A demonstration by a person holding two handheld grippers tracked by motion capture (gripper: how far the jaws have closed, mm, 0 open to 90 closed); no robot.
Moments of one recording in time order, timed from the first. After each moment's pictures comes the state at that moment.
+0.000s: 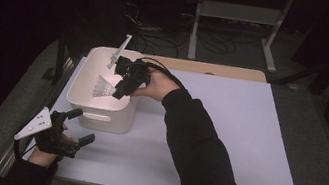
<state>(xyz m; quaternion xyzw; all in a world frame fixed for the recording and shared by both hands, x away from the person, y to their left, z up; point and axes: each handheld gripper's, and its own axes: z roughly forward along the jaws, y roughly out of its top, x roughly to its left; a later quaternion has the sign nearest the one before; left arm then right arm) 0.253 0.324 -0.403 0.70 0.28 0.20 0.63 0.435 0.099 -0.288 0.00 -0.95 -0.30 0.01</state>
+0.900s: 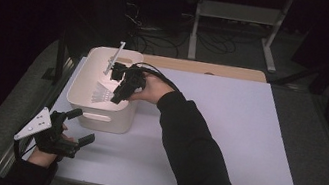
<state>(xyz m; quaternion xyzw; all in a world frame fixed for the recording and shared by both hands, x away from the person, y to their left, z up) 0.253 0.325 -0.403 0.70 0.28 0.20 0.63 0.439 0.112 -0.309 0.00 -0.96 -0.28 0.02</state>
